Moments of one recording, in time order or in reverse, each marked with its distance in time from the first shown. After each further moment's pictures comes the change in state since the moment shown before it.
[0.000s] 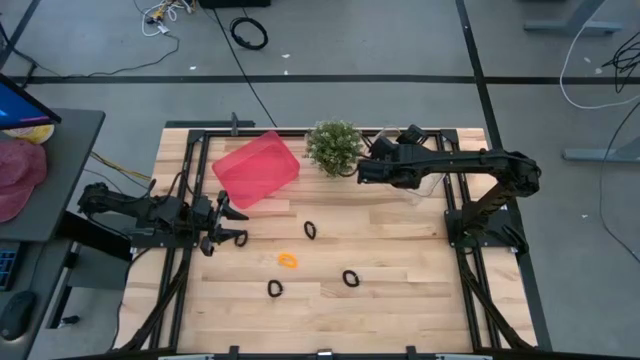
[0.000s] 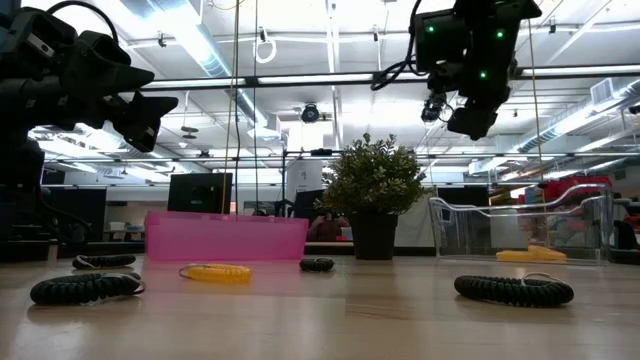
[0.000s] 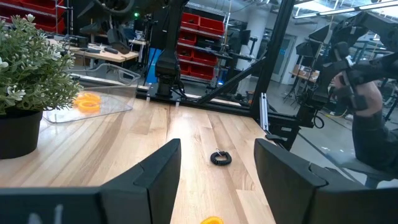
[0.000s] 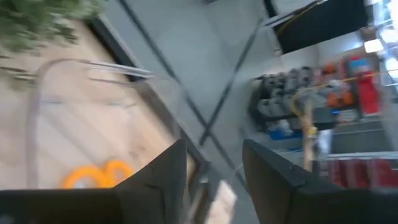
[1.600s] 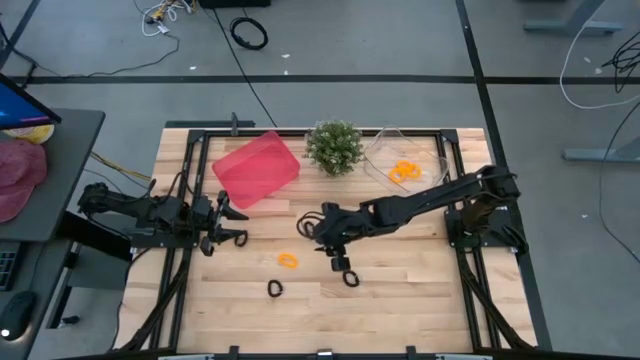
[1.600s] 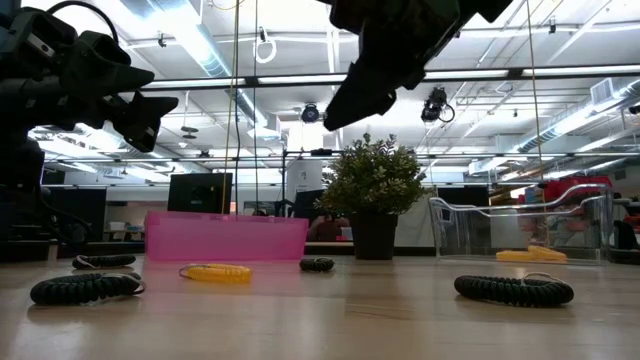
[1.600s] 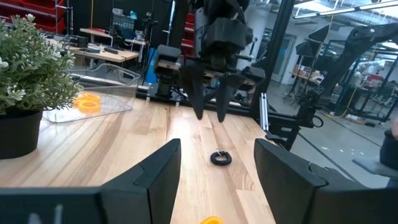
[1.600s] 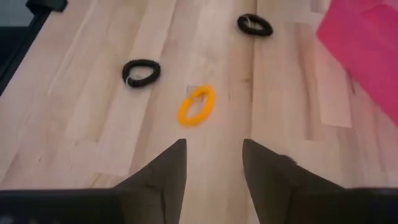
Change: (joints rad) left arm 0.000 0.000 0.000 0.000 0.000 0.000; right arm 0.354 0.196 0.001 0.959 -1.006 -0.456
